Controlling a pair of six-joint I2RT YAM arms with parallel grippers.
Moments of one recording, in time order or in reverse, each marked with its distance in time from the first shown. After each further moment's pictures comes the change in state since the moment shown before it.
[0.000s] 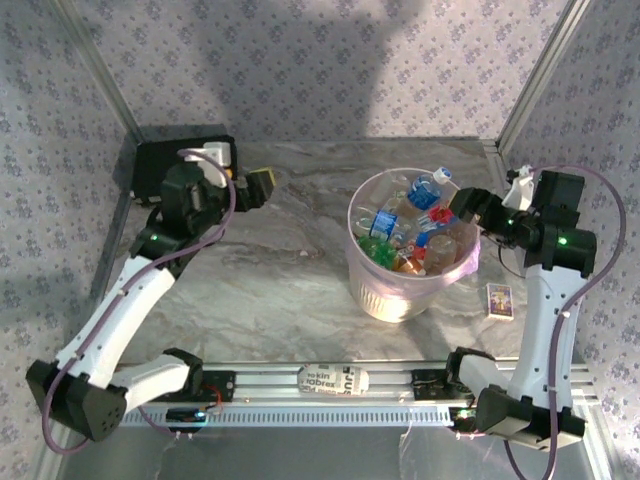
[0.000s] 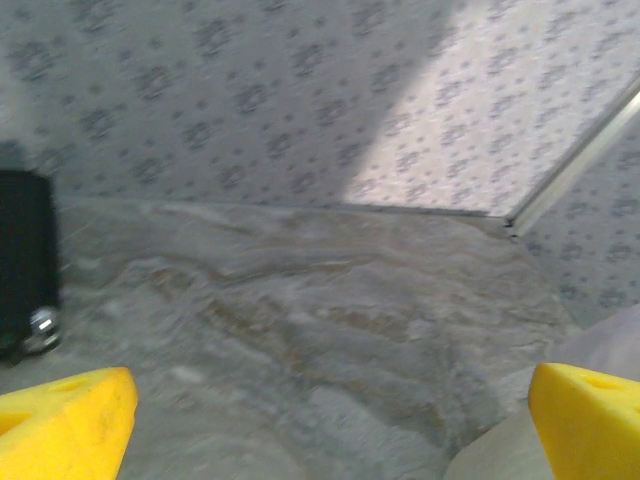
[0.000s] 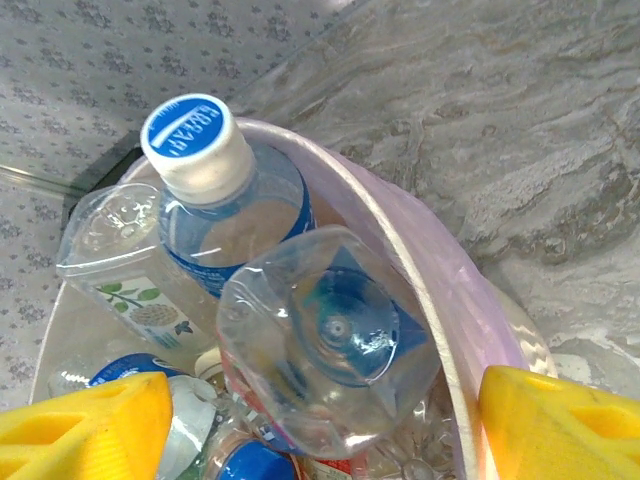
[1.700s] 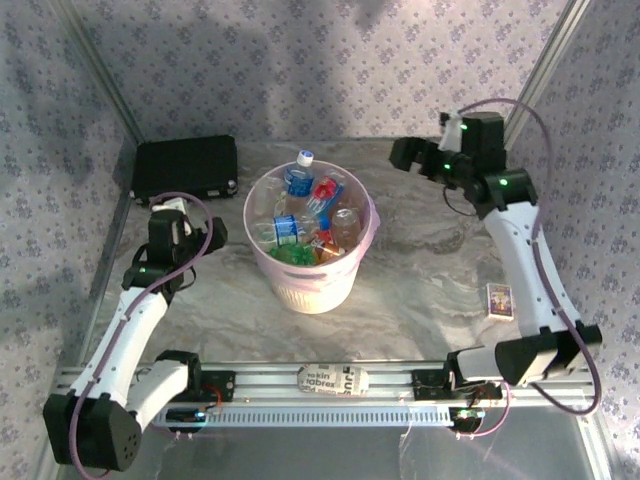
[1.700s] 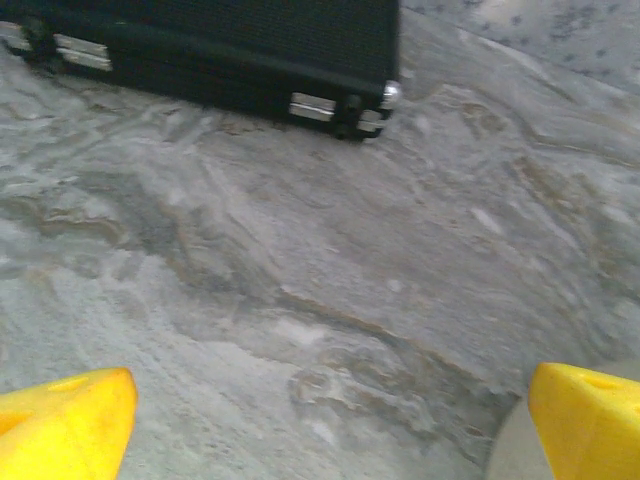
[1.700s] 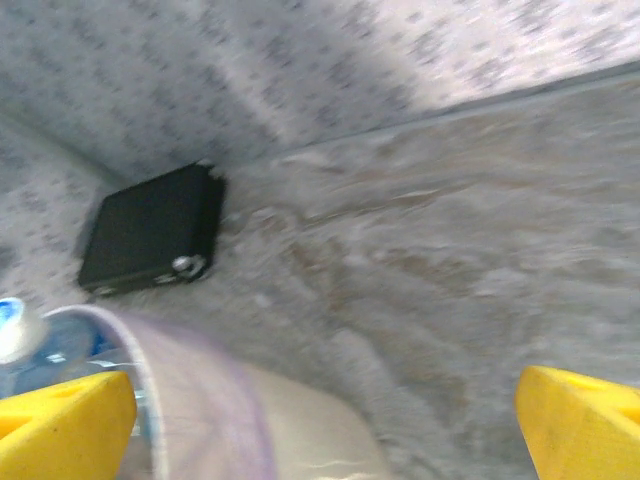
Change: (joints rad) left arm 0.269 -0.140 -0.376 -0.106 -0.164 -0.010; right arm 0.412 0.303 0.184 0.358 0.282 0.054
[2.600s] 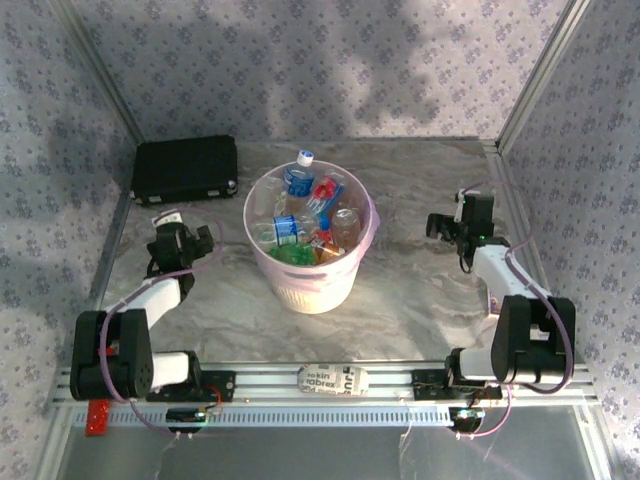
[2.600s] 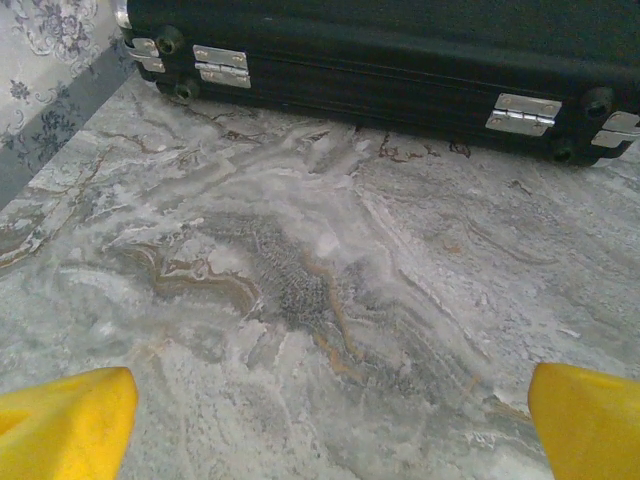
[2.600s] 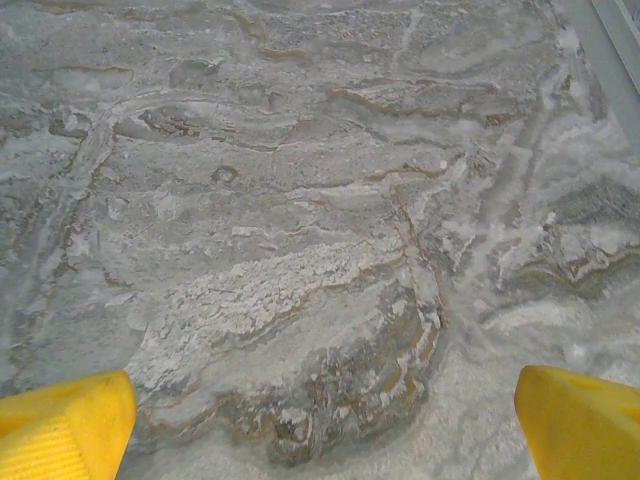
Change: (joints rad) left arm 0.148 0.370 -0.266 0.712 -0.126 0.199; right arm -0.195 0.018 -0.824 0.648 0.346 -0.327
